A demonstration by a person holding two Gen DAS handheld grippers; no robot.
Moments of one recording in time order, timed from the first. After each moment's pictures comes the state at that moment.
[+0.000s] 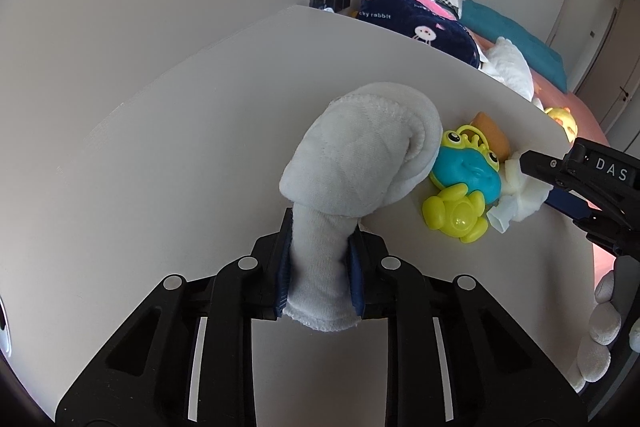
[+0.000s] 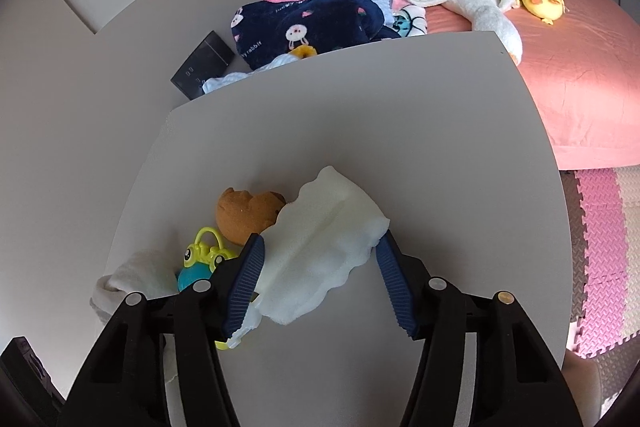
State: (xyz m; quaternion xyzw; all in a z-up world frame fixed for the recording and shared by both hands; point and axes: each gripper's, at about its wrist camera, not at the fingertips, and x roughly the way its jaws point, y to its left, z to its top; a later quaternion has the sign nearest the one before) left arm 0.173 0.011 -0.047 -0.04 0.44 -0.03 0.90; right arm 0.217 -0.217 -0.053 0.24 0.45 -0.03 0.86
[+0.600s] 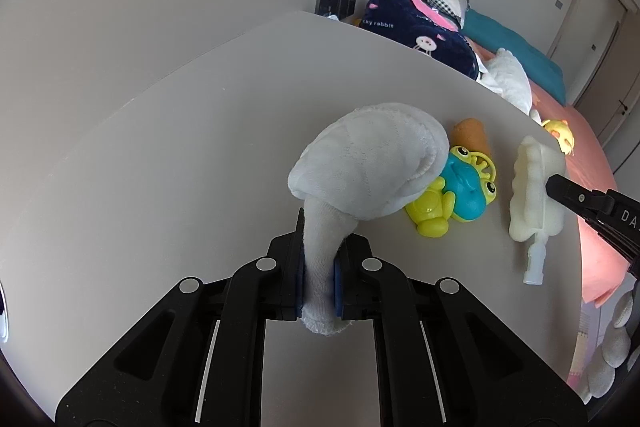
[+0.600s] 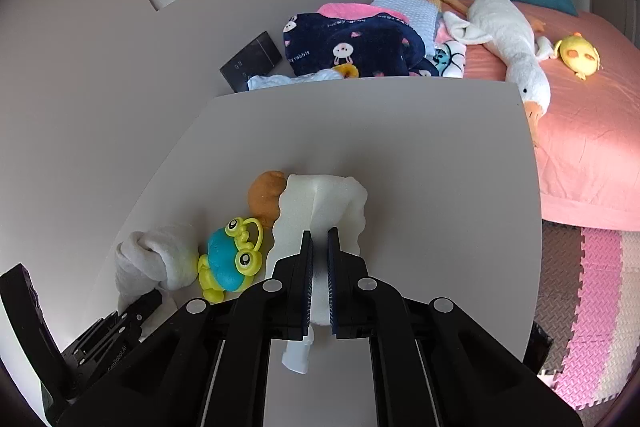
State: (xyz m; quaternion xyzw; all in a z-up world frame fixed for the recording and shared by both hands) left arm 0.165 0.013 -0.036 -0.06 0.43 -0.03 0.90; right arm 0.184 -0.214 -0.020 0.16 0.41 0.03 0.90
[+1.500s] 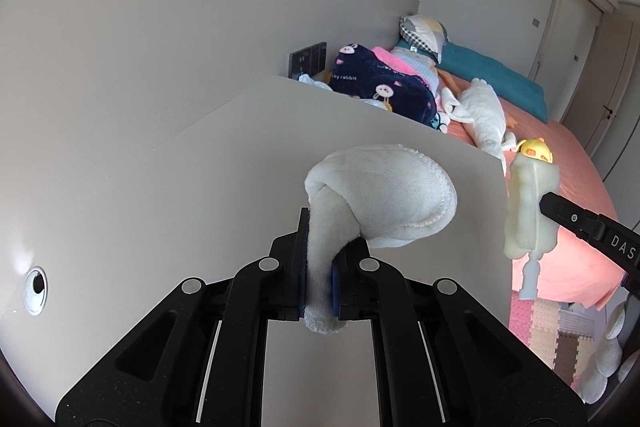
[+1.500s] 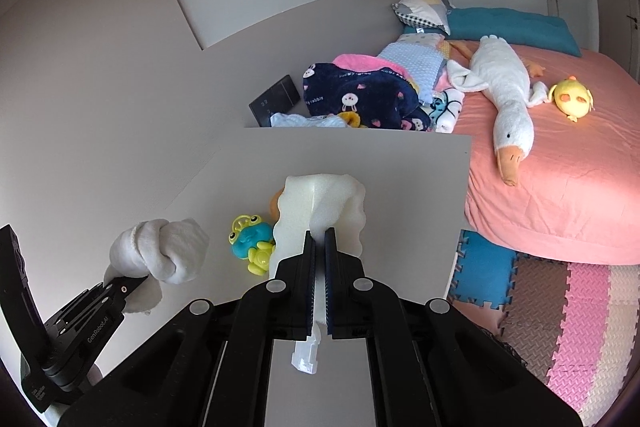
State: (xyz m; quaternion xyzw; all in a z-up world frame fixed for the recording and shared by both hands) left arm 0.095 -0.034 0.043 -0.04 0.36 -0.04 0.93; right arm 0.100 -0.256 0.046 0.15 0.36 0.06 0.92
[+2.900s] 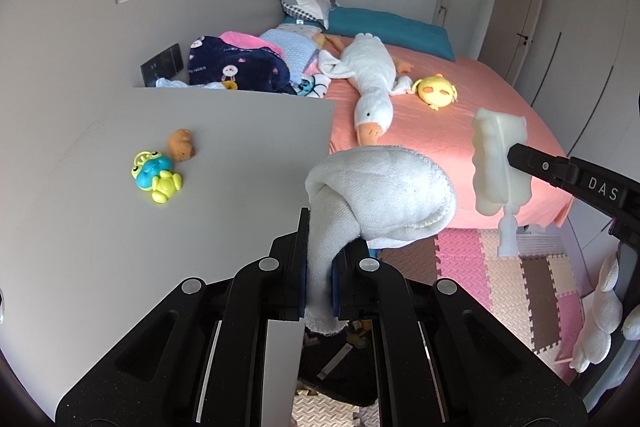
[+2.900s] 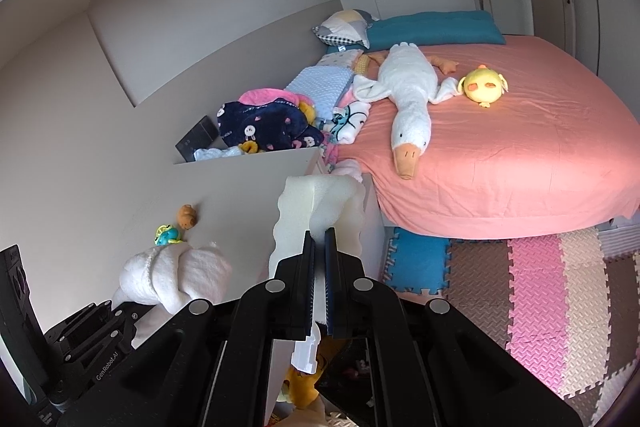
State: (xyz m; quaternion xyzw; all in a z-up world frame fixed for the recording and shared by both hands) left arm 0.024 -0.215 0.047 0.04 0.37 -0.20 0.90; right arm -0.010 -0.413 0.063 0.19 0.33 -0.05 0.92
